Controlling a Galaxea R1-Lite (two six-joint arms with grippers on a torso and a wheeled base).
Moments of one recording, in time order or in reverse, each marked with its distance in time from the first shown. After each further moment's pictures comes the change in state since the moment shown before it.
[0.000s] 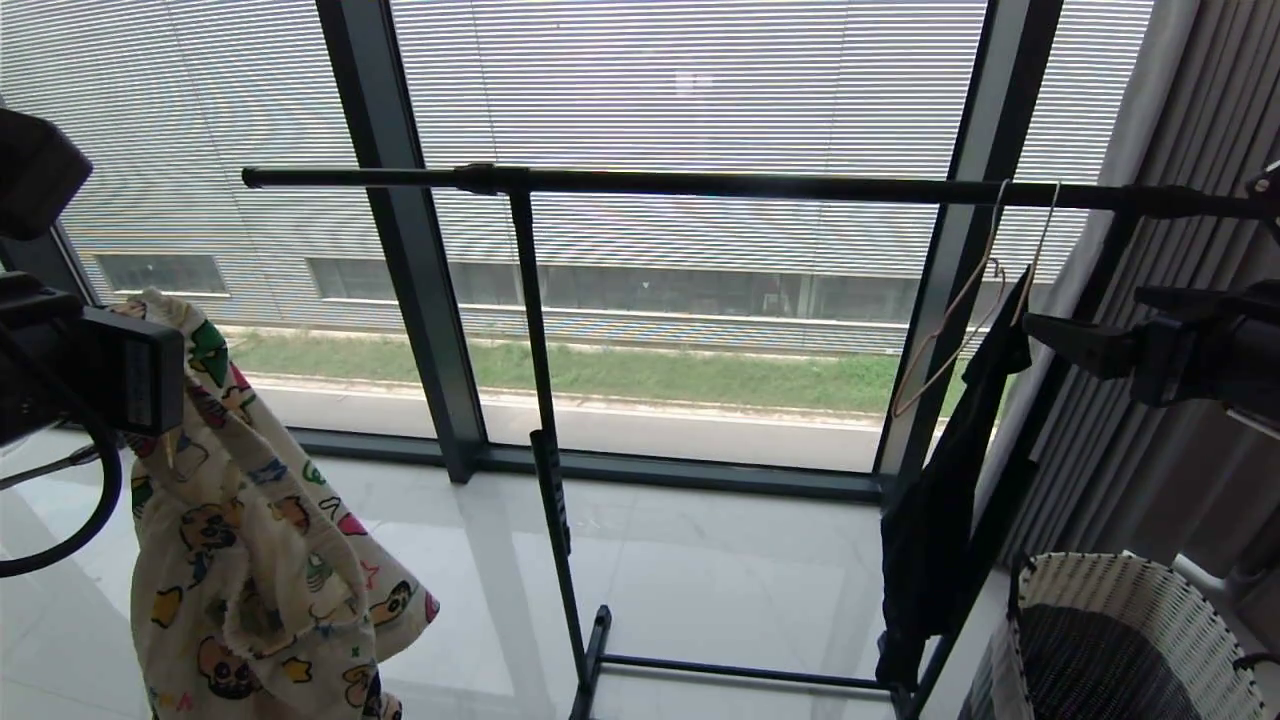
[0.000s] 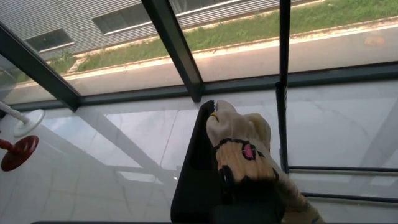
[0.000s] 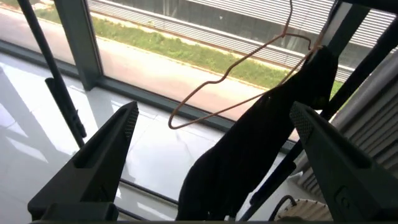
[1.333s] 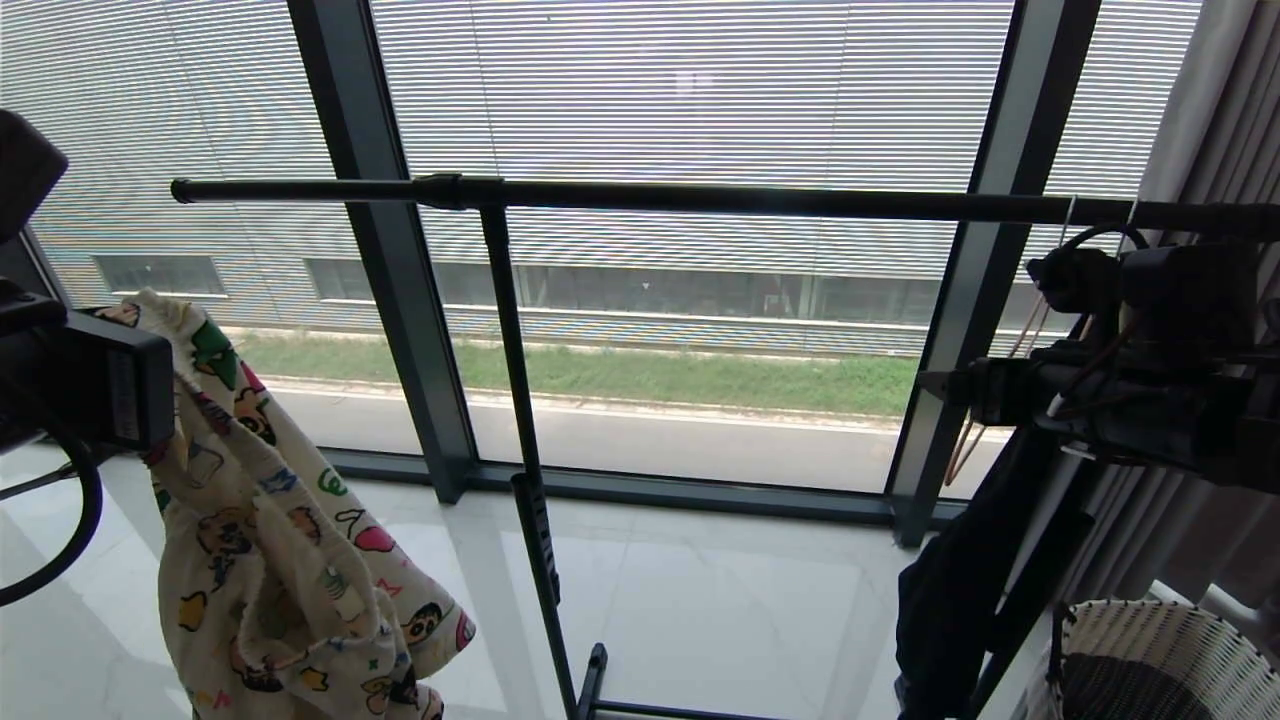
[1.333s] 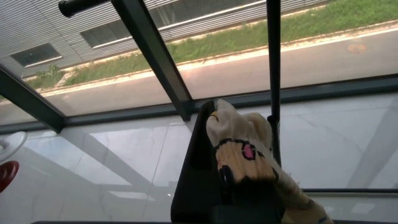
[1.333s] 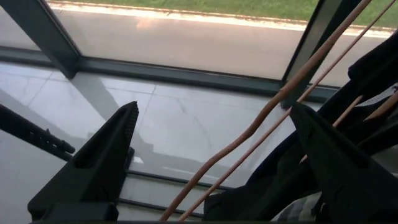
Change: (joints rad) left arm -0.055 -0.043 0.020 0.000 0.000 -0.003; right arm 0.073 0.324 -0.122 0.085 -0.226 0.243
